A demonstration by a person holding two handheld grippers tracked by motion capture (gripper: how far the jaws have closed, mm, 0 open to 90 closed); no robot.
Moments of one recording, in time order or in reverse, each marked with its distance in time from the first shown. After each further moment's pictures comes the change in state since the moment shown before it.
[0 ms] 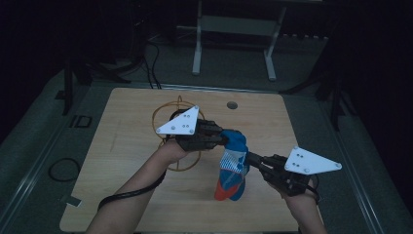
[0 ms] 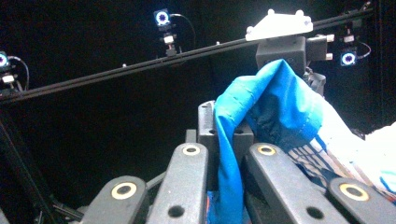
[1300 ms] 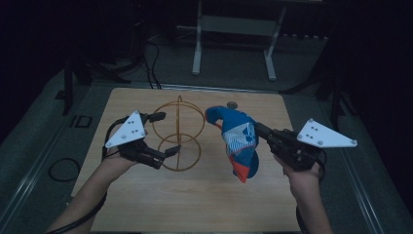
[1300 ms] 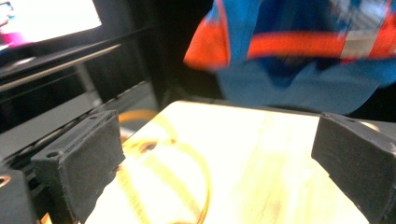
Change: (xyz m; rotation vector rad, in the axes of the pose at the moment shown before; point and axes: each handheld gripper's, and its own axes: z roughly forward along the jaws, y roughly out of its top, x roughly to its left) left arm -0.047 0.006 -0.125 0.378 0.574 -0.119; right arm -0.033 0.041 0.002 -0.104 -0.114 0.039
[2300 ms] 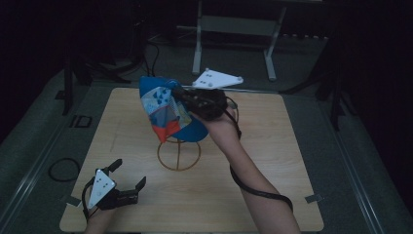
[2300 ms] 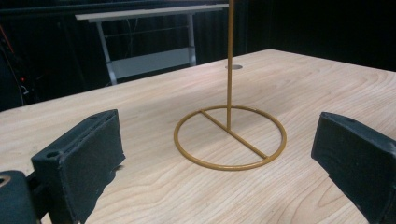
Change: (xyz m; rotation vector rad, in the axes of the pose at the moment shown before) left arm -0.050 -0.168 -0.058 0.033 0.429 -0.204; right arm 0.039 0.056 0.196 0.106 0.132 -0.046
